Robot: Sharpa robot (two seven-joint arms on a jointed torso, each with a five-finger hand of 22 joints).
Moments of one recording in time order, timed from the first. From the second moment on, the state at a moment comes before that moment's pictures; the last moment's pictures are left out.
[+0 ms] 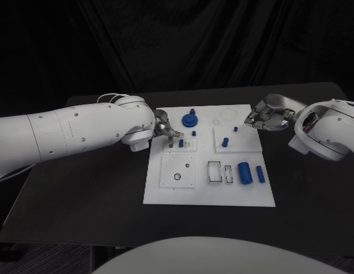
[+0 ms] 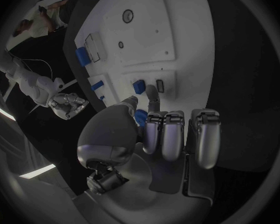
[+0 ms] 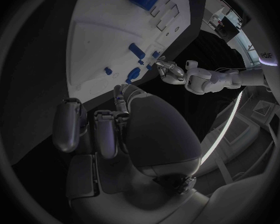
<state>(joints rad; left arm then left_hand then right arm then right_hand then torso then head) 1.34 -0.64 -0.20 1.38 -0.95 0.01 -0.59 0.99 0.03 0.10 0.28 0.19 1.09 0.00 0.37 1.13 1.47 -0.06 1.57 1.31 1.47 -0.10 1.56 1.31 0.01 1.47 -0.01 1.57 1.31 1.39 -0.91 -0.25 1.52 -1.10 -0.24 -0.12 1.50 -0.04 0.26 0.26 0.37 1.03 0.11 0.14 0.23 1.47 0.03 1.55 1.31 1.47 -0.04 1.51 1.31 0.05 1.44 0.08 1.30 1.31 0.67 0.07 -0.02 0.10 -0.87</state>
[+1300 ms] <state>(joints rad) 1.42 -0.56 -0.21 1.14 -0.99 0.11 -0.58 1.07 0.04 0.07 0.28 0.17 1.02 0.02 0.33 1.16 1.47 -0.05 1.57 1.31 1.46 -0.10 1.56 1.31 0.01 1.47 0.01 1.57 1.31 1.39 -0.91 -0.25 1.52 -1.10 -0.23 -0.12 1.50 -0.04 0.26 0.26 0.37 1.03 0.11 0.14 0.23 1.47 0.03 1.55 1.31 1.47 -0.04 1.51 1.31 0.05 1.44 0.08 1.30 1.31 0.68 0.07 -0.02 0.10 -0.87</state>
